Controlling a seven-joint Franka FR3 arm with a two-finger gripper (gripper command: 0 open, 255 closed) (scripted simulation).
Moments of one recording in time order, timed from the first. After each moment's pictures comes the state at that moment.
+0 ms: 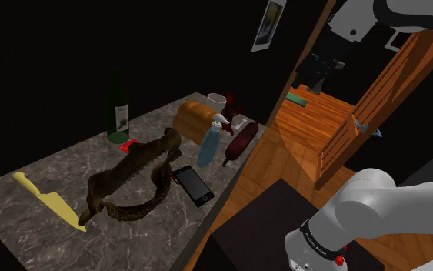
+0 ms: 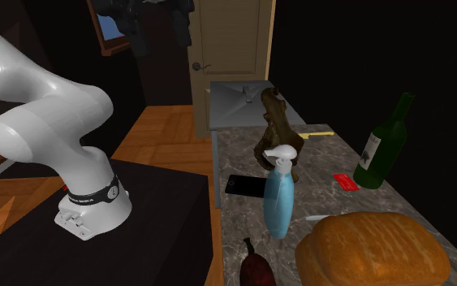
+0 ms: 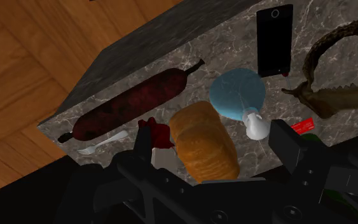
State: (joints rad) arm -0.01 -0.83 -0.07 -2.26 -0.06 1.60 0.08
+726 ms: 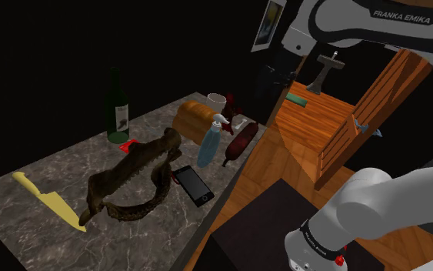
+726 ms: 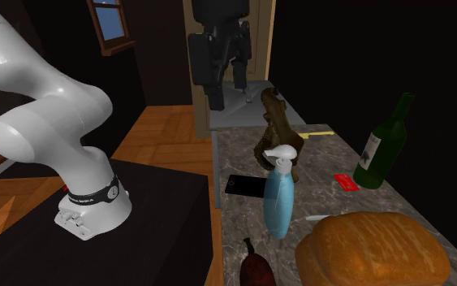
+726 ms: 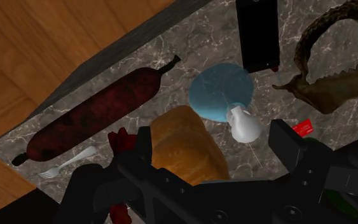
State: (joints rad) arm 0.02 -0.57 -0.04 -2.27 0.03 1.79 0.16
